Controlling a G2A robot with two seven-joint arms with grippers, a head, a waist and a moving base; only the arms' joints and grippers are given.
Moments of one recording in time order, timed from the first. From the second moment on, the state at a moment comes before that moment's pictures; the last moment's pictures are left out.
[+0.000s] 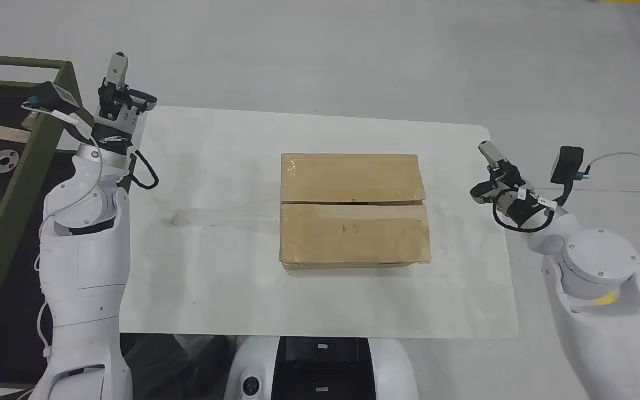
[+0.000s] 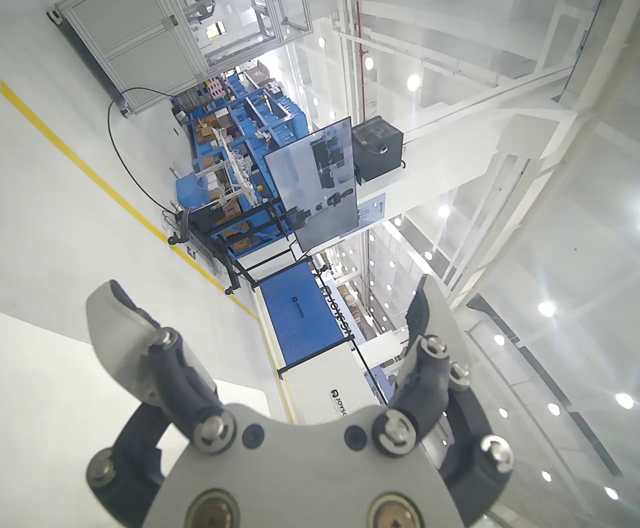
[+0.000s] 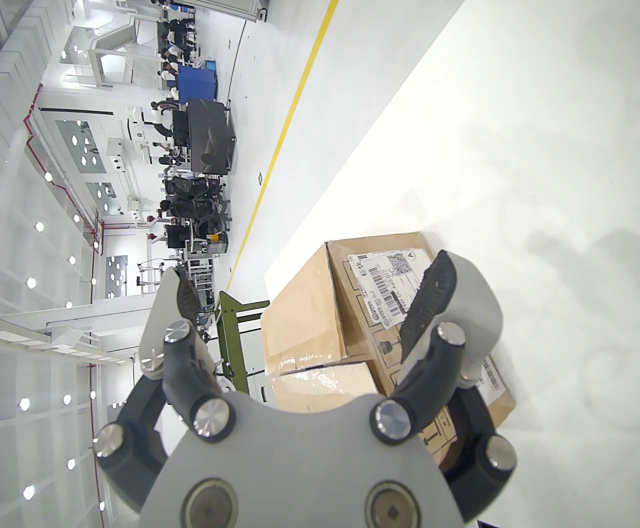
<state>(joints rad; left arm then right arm) 1.17 -1.12 -1.76 -1.48 -0.19 -0.31 -0.39 -1.44 -1.01 1.58 -1.95 0.26 0.46 0.37</state>
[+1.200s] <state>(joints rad) 1.17 -1.12 -1.76 -1.48 -0.19 -0.31 -0.39 -1.39 -1.00 1.46 -1.80 0.32 0.20 0.81</state>
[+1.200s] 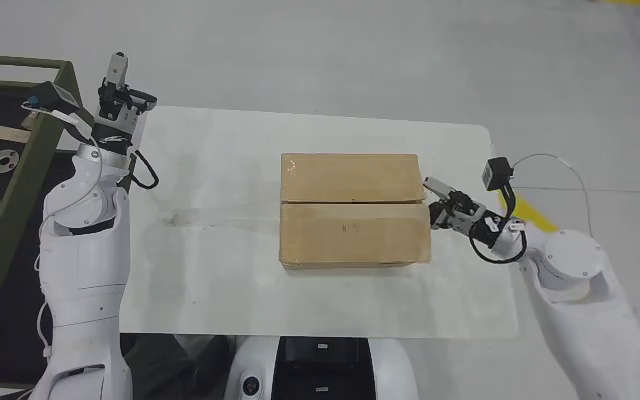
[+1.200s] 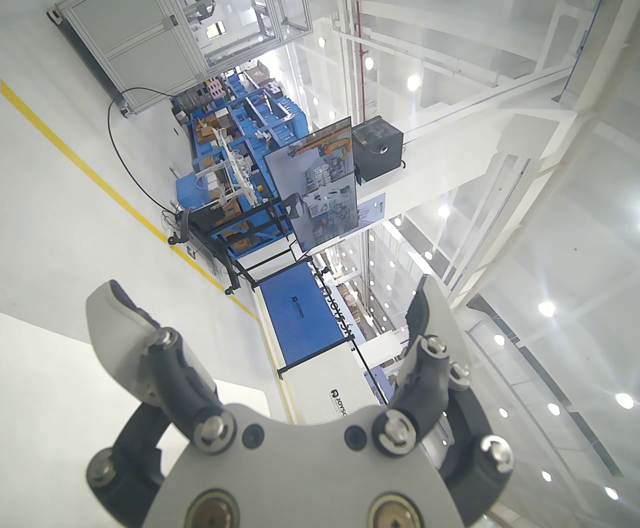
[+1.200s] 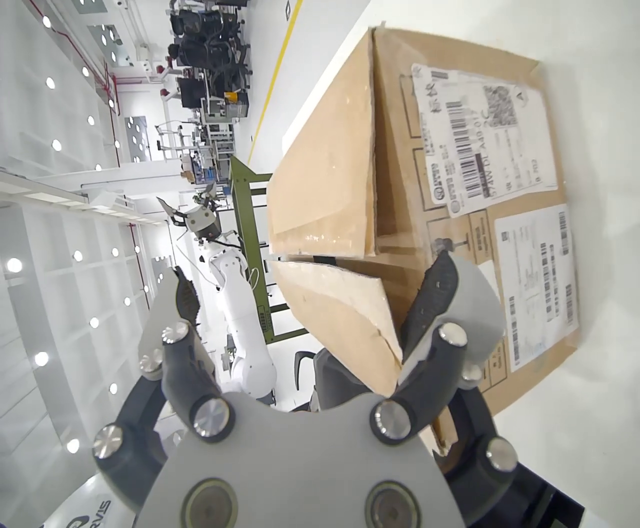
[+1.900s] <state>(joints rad) 1.17 -1.12 -1.76 -1.48 -0.19 -0.31 -0.39 -1.48 -0.99 1.54 -1.91 0.43 0.13 0.97</state>
